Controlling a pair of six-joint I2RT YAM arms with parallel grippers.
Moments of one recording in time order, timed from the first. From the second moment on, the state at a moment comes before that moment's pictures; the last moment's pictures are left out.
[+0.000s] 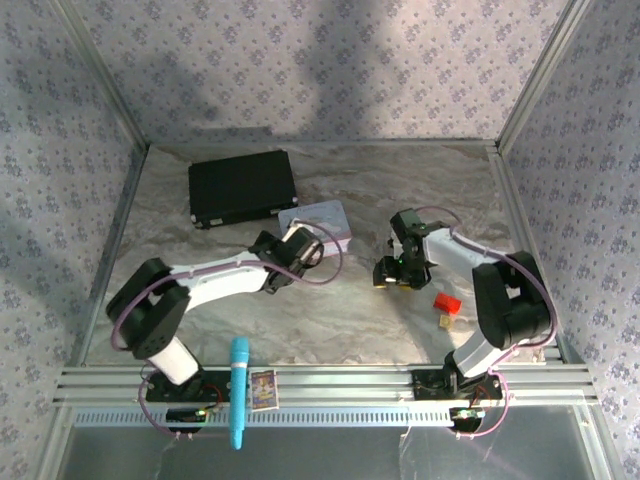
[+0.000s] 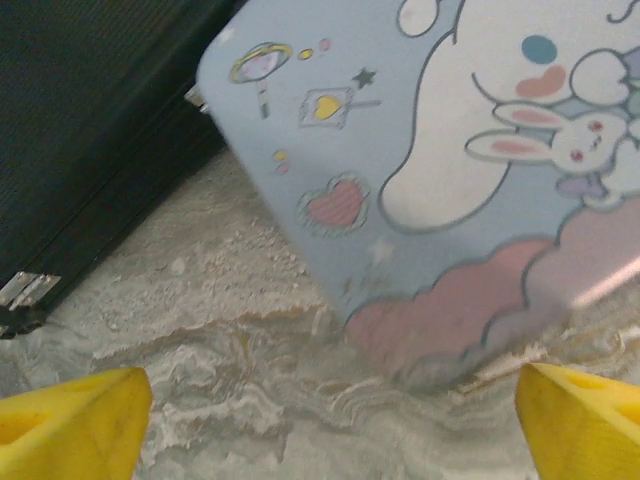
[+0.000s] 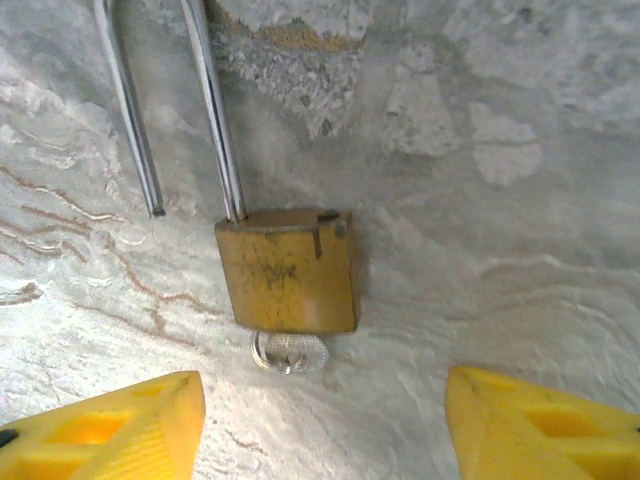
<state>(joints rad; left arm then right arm) -0.87 1.56 0.91 -0.36 -0.65 -0.18 0.36 1.56 0.90 -0.77 -0.19 0.36</state>
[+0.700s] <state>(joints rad) -0.31 0.93 0.45 0.03 -0.65 -0.17 0.27 1.13 0.68 -0.23 0.34 0.11</state>
